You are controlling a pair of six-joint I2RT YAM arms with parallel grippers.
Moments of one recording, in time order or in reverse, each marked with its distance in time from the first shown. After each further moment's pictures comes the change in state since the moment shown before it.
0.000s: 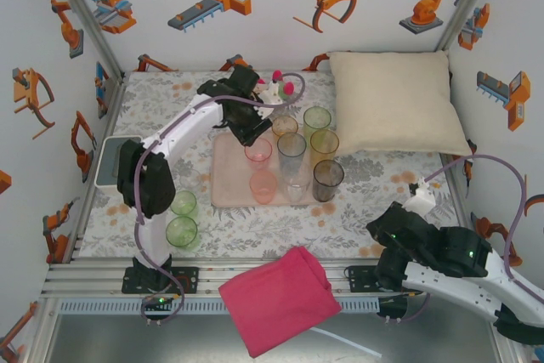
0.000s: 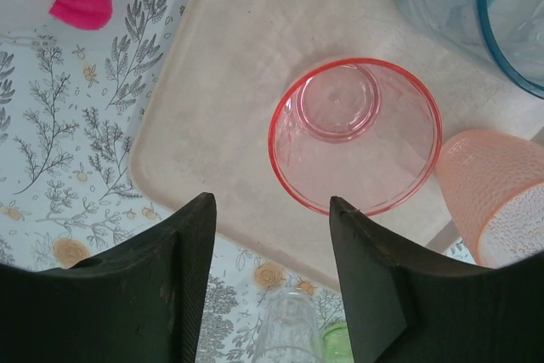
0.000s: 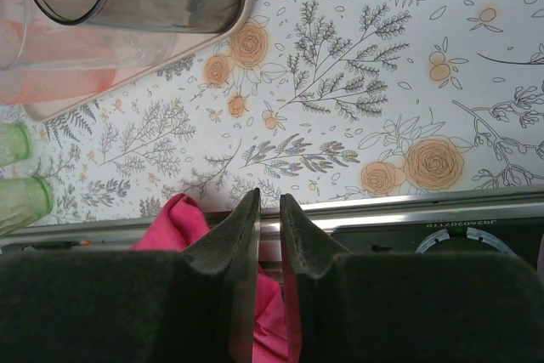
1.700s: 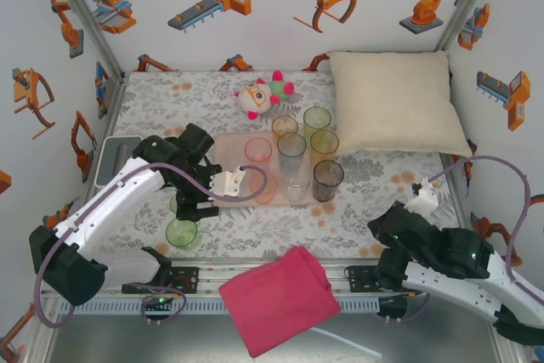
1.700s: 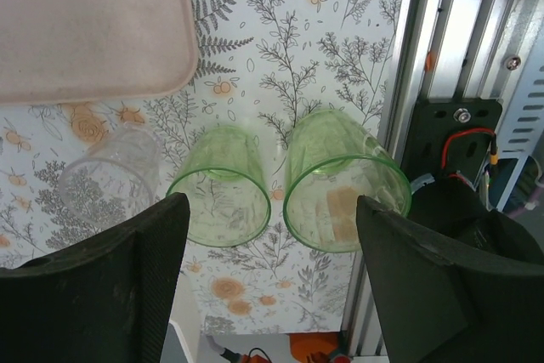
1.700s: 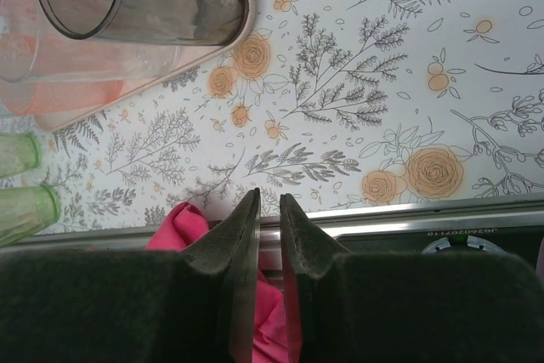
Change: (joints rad) left arm -0.031 -0.717 -0.650 -0.367 0.120 0.503; right arm 0.000 -0.019 -0.002 0.004 0.027 0.004
